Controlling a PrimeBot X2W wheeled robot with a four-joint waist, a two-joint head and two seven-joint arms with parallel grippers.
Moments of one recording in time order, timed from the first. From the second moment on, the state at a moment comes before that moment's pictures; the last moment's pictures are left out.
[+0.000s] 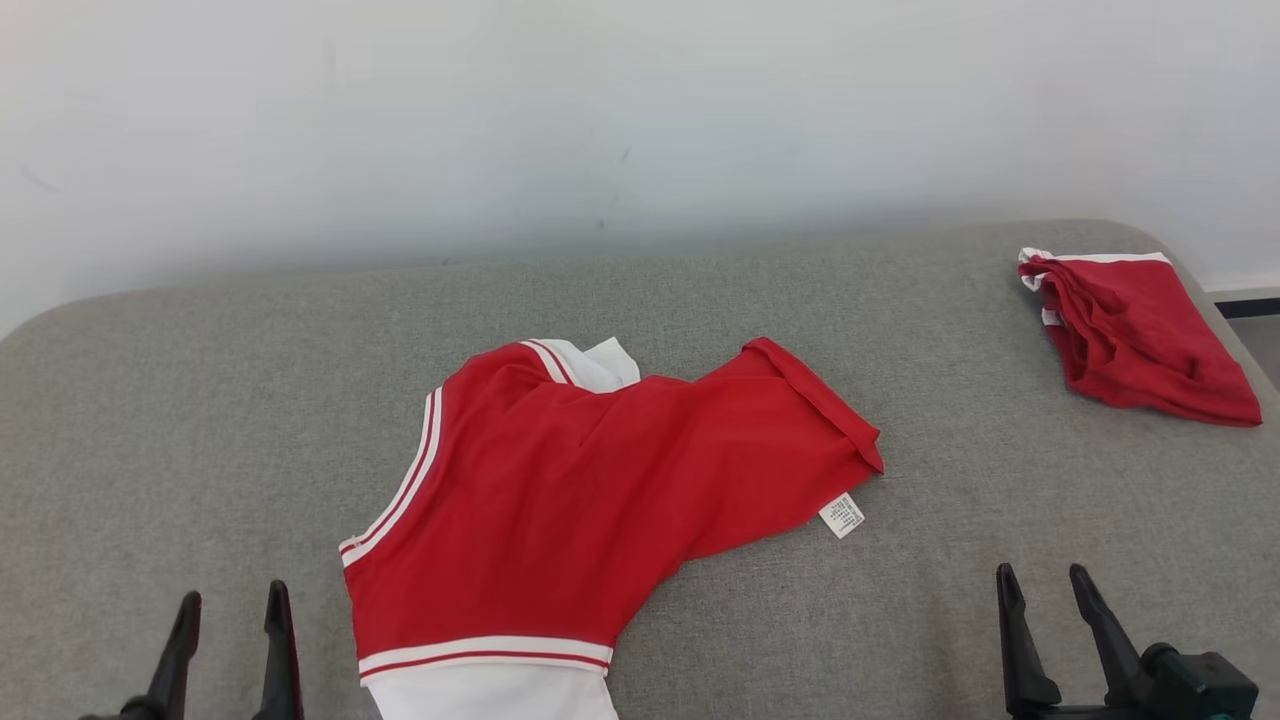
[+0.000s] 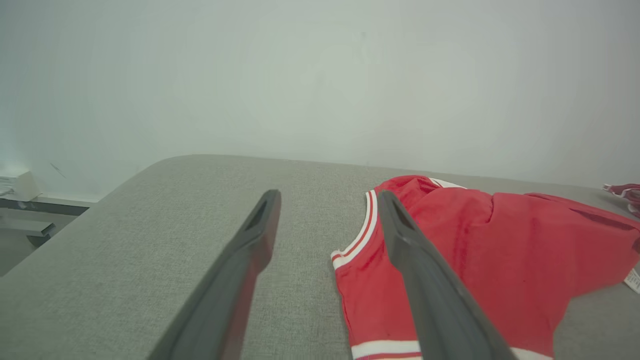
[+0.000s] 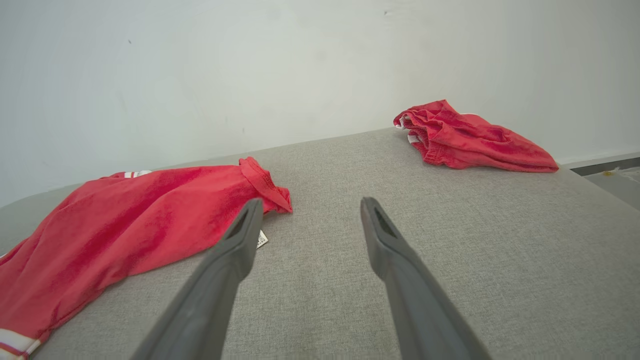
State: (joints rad) left arm 0.07 0.22 -0.02 0.05 -0.32 0.05 -0.26; right arm 0.02 -0.13 0.01 0.26 0.28 0.13 -0.26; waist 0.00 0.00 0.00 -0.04
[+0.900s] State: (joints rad) left arm 0.00 0.06 0.05 0.08 -0.17 -0.12 -0.26; right arm -0.34 -0.36 0.26 0.64 0.28 0.13 -0.26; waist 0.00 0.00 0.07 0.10
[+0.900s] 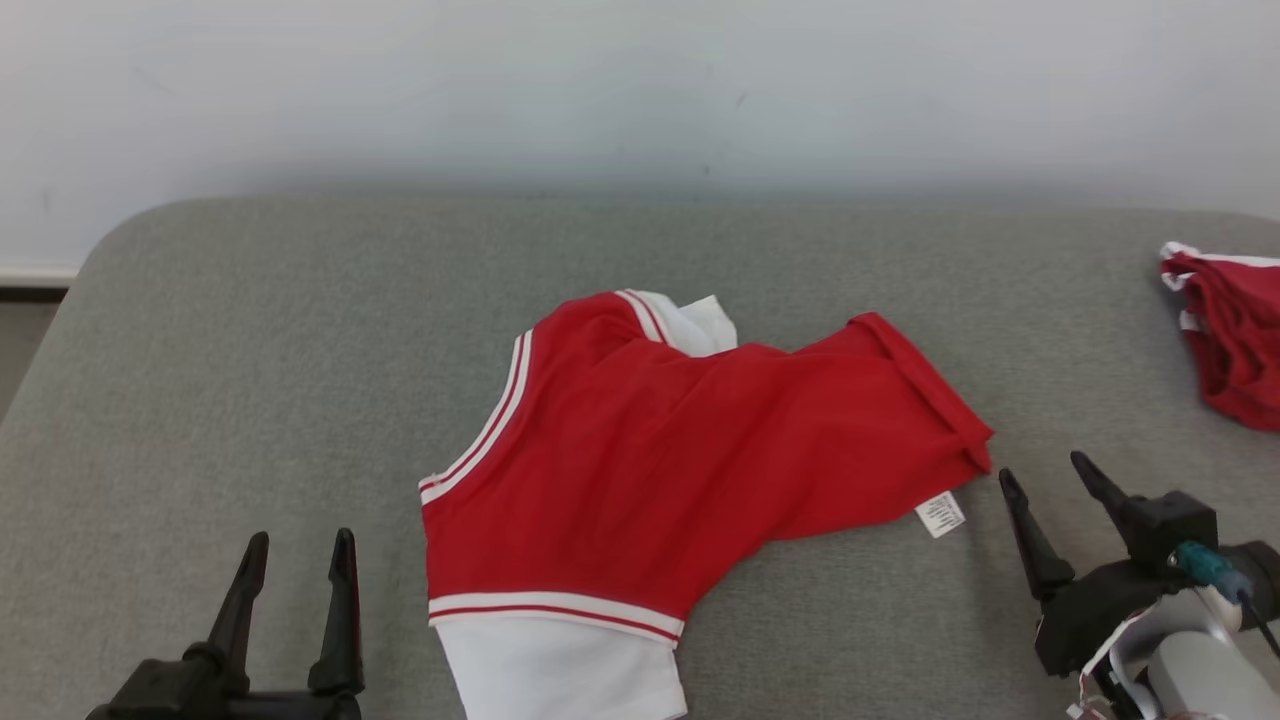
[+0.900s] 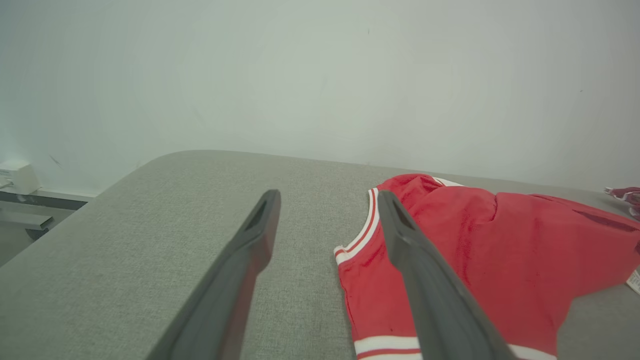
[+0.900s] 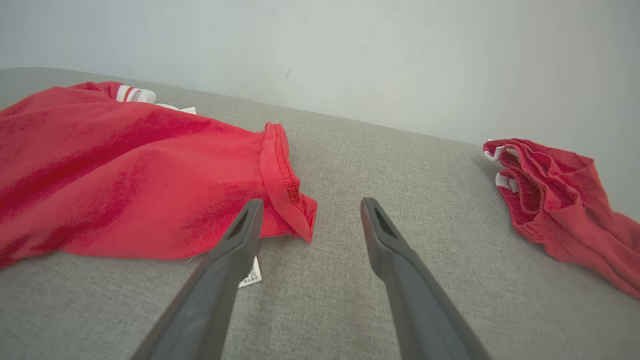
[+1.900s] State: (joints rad) left arm 0.04 0.05 0.04 0.14 -0.19 -0.13 -0.26; right arm -0.27 -0.48 0.49 0.53 0.43 0.13 -0.26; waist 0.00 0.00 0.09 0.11
